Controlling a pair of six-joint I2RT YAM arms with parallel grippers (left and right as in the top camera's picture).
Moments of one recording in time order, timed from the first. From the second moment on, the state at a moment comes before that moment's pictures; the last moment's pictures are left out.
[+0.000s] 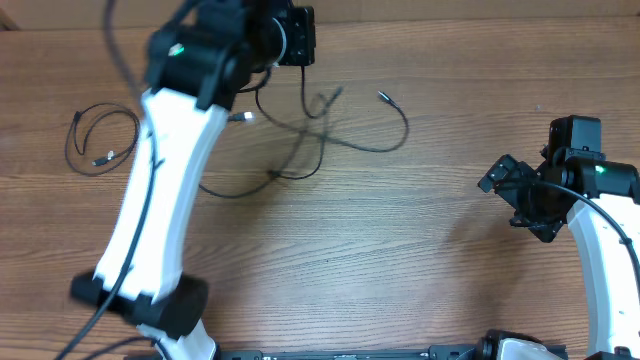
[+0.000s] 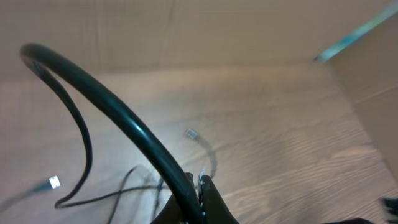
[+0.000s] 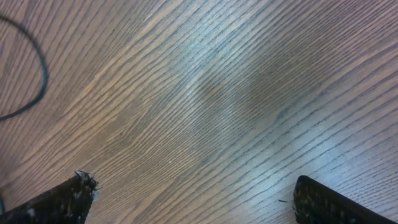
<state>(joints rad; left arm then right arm) -0.36 1.83 2.30 -1.10 0.18 -0.31 -0.18 1.34 1.10 -1.11 -0.12 0.54</state>
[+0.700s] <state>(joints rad) -0.36 1.60 2.33 -1.19 0.23 0.00 -0.18 1.34 1.10 -1.06 -0.32 0.41</state>
